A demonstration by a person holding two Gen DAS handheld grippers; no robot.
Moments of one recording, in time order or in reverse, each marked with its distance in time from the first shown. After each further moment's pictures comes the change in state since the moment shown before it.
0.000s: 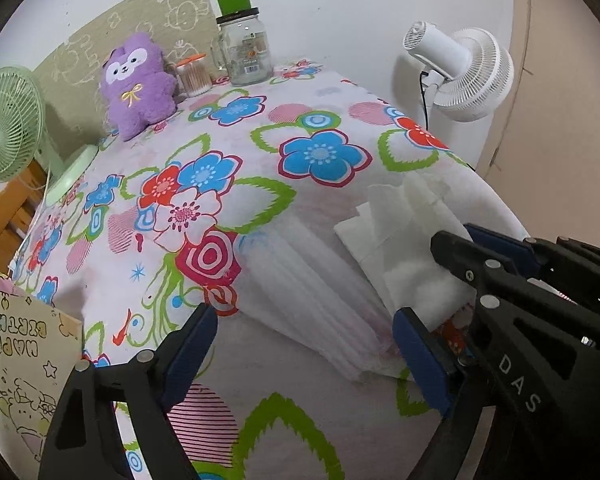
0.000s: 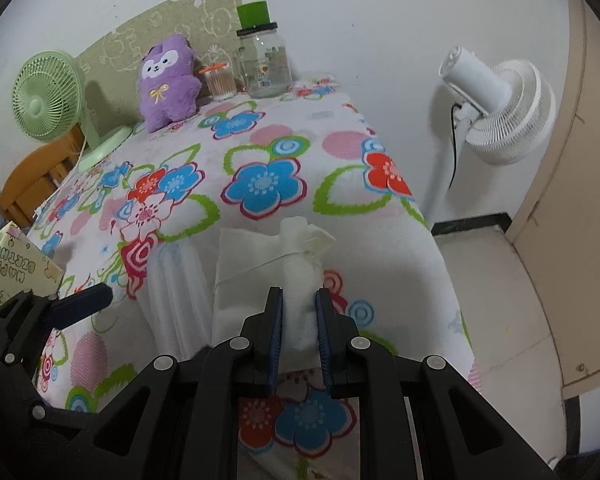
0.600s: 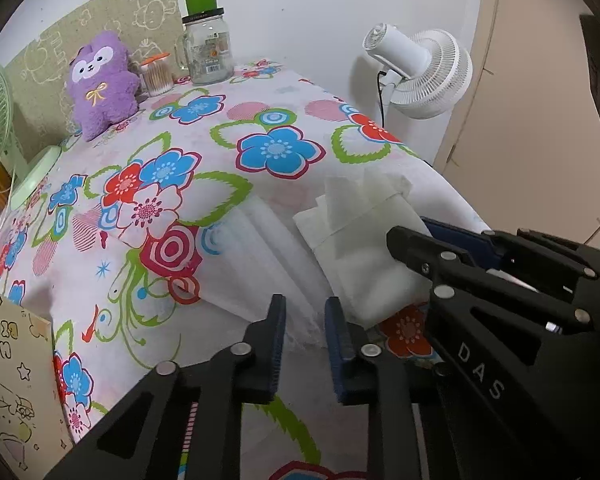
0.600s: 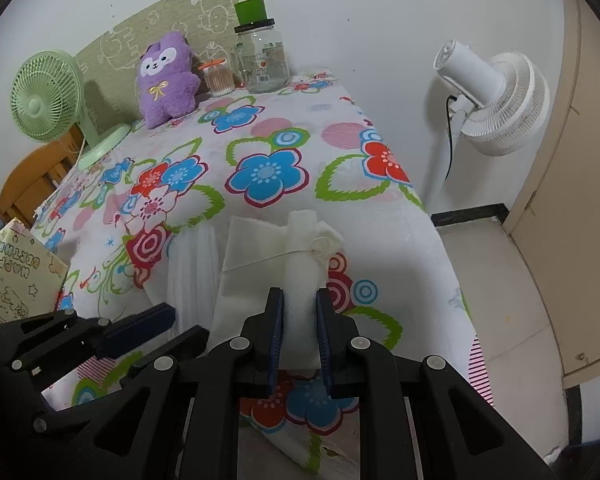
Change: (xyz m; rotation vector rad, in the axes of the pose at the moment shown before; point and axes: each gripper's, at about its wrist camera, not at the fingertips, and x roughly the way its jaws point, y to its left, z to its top) left arm -0.008 -0.003 -0.007 0.038 0.000 -0.163; right arm -0.008 0.007 -0.006 0.012 0.005 -0.020
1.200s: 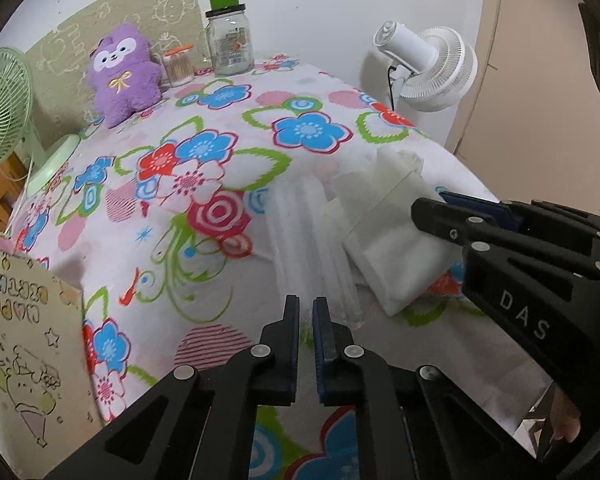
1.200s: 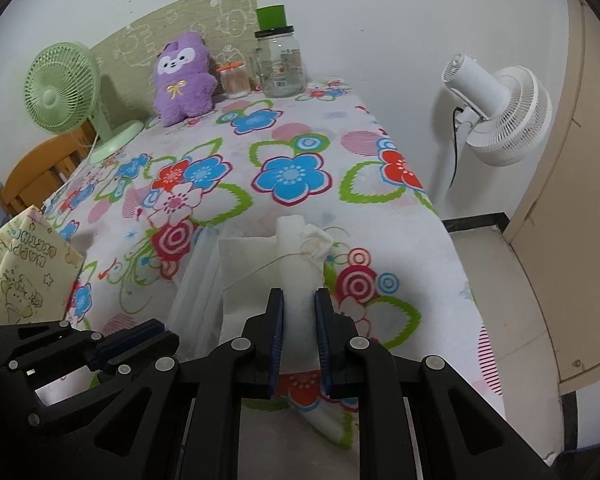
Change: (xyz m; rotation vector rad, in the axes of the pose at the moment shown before) left arm -0.021 0.024 -0.025 0.005 0.005 0.019; right arm -0.015 0.022 -0.007 -0.032 -0.011 0.005
